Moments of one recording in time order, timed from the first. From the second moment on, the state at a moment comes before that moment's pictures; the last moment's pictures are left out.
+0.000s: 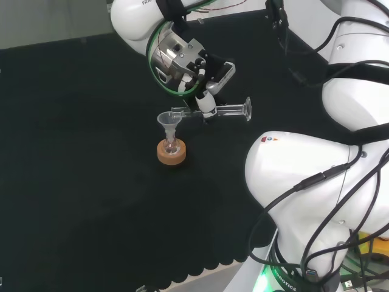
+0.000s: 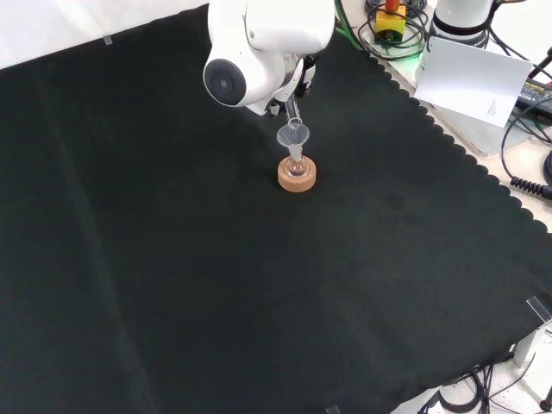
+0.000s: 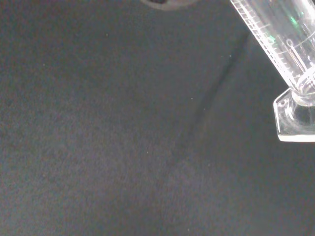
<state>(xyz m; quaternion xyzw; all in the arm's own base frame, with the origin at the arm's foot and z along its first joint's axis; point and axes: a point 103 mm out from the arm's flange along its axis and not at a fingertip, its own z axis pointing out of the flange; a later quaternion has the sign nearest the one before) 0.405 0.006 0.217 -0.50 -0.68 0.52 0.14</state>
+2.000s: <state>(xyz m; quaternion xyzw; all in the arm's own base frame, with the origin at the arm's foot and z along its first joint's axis) 0.405 0.008 0.231 -0.50 -0.66 0.54 0.15</state>
